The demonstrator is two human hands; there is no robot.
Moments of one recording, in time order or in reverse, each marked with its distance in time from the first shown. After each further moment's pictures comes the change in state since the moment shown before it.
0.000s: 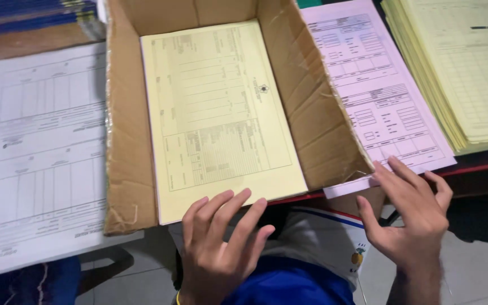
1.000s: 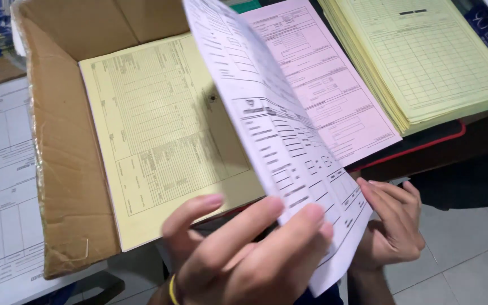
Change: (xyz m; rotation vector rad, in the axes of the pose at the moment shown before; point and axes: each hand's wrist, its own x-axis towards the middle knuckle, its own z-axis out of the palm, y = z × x) left_hand 0.090 0.055 -0.005 -0.165 0.415 0.258; right_hand -0.015 -0.021 0.010 0.129 0.543 0.339
